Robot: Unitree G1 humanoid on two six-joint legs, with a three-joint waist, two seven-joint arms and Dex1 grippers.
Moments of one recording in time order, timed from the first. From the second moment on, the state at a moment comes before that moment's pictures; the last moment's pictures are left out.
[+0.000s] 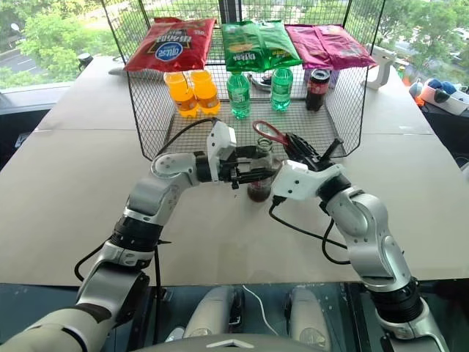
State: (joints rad) left arm -0.65 0.35 -0.19 0.09 -0.31 0.31 -1.04; right arm -0.25 -0.38 0.19 -0.51 -0.59 0.14 0.45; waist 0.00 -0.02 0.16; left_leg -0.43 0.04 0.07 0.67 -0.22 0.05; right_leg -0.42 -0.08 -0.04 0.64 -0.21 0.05
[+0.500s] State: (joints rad) left arm -0.60 0.34 -0.17 0.02 -0.34 0.32 -1.00; right arm -0.09 -0.22 -0.03 -0.82 -0.26 0.76 0.58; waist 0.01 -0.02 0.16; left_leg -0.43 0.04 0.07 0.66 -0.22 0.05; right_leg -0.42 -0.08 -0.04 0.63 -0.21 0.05
